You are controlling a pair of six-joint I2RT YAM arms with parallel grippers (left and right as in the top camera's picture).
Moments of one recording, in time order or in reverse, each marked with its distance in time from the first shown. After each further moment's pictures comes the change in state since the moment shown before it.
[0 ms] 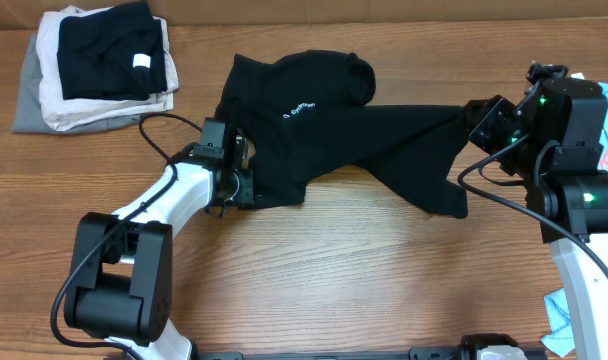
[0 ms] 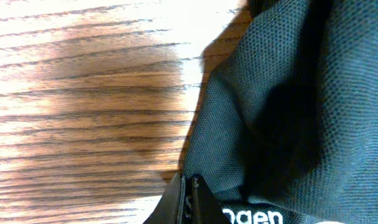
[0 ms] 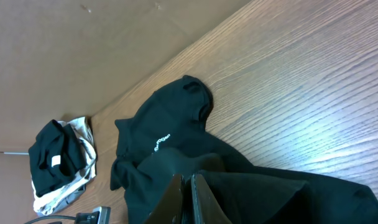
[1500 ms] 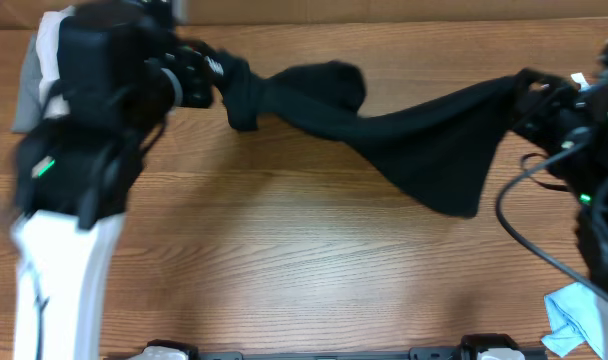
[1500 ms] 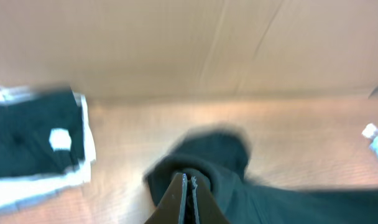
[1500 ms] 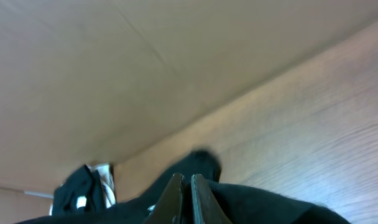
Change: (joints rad) left arm 0.000 -0.404 0.940 -0.461 -0.069 0.027; right arm 0.000 -0.087 0.316 -0.122 0.134 -0.042
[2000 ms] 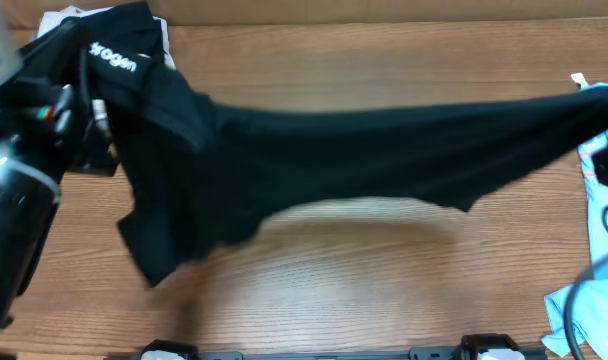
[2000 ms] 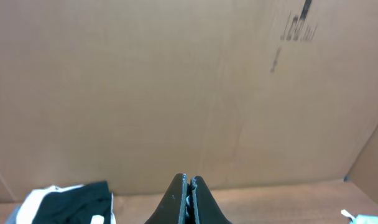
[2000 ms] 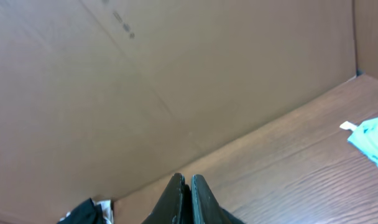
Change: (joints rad) left arm 0.000 -0.122 0.457 -0.167 -0.063 0.031; right arm 0.000 -0.012 0.477 -0.338 0.133 -0.051
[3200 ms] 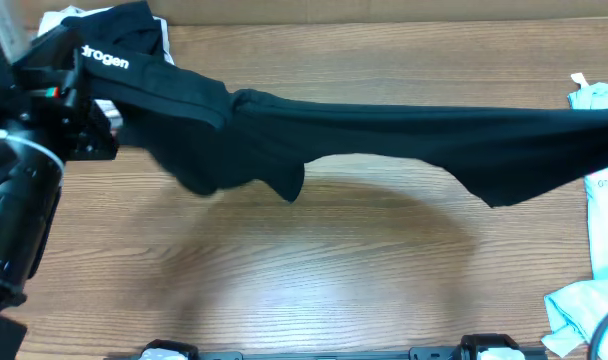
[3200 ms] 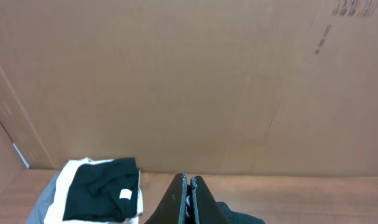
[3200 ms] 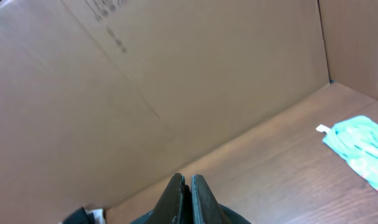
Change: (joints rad) left arm 0.000 0.064 0.058 -0.107 -0.118 -0.002; right arm 0.000 0.036 0.198 -0.161 0.062 0.002
